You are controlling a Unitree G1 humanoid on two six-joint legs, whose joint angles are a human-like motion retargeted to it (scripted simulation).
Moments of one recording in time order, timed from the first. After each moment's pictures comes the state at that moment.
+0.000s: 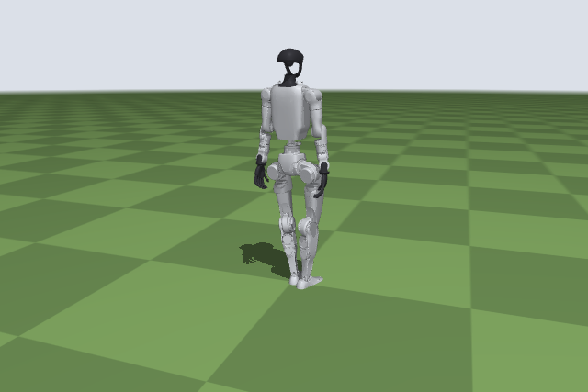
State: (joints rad) left arm 0.03 0.12 0.22 1.66 0.25 0.19 -0.13; right arm 0.02 -0.15 0.10 1.56 -0.49 0.22 0.20; waist 0.06 0.07 -0.11; left_leg -0.01 -0.06 0.49 -0.05 -0.05 0.18; right_leg -0.06 0.08 -0.08 0.05 -0.03 -0.07
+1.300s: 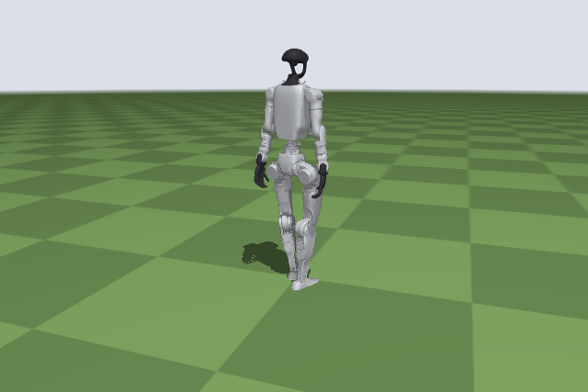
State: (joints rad) left arm 0.04 0.15 0.24 1.59 0.20 0.20 -0.21; right arm 0.00 -0.15 0.13 1.42 -0.50 0.19 0.25; waist 0.00 0.03 -0.01; left_leg -0.11 -0.01 0.52 -0.04 0.06 0.14; right_leg -0.07 0.07 -0.07 0.08 -0.06 -0.07
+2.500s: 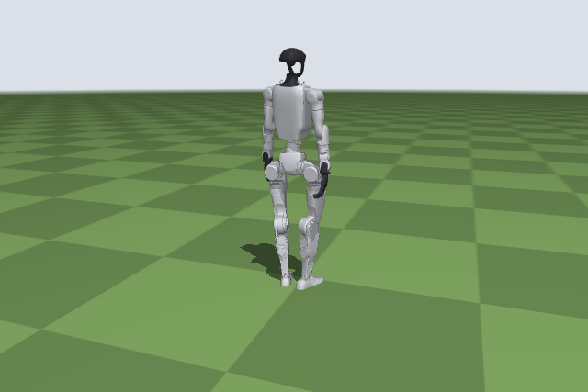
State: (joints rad) left arm 0.00 0.14 0.30 1.43 0.09 0.14 -0.21; right arm 0.02 -0.18 0.06 1.62 -0.41 0.25 0.18; waist -0.22 0.12 -0.18; left_leg -0.06 -0.02 0.33 0.01 -0.08 0.09; right_leg -0.07 0.01 -0.40 0.04 -0.08 -0.05
